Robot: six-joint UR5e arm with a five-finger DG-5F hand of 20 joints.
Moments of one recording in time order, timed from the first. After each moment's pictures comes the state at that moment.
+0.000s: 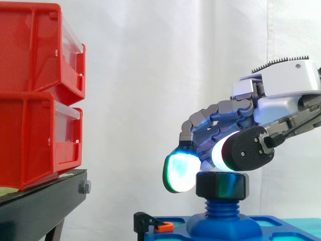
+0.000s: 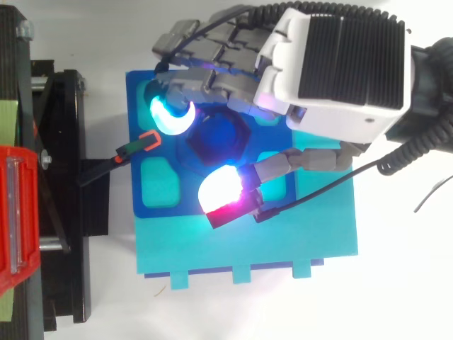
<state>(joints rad) 0.12 -2.15 -1.28 -2.93 -1.30 -1.20</state>
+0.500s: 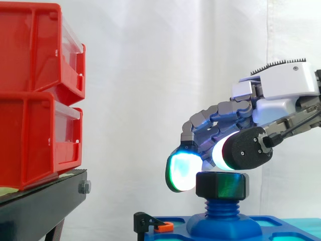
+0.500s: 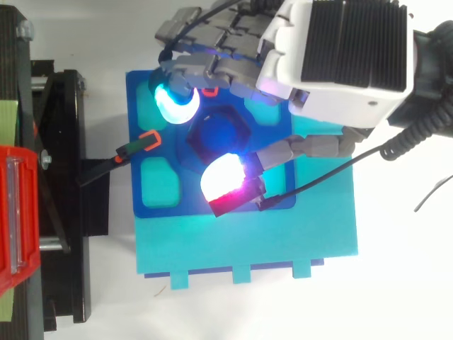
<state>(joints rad) 0.10 -2.15 -1.28 -2.93 -1.32 -1.20</state>
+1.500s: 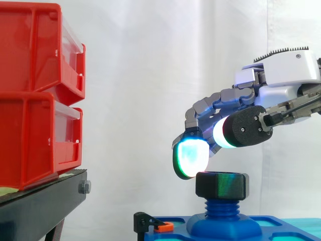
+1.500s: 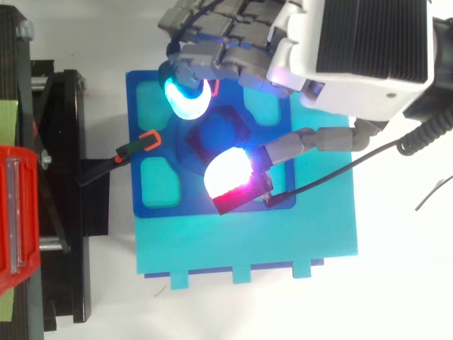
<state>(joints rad) 0.09 -2.13 -1.28 -2.93 -1.34 -1.23</state>
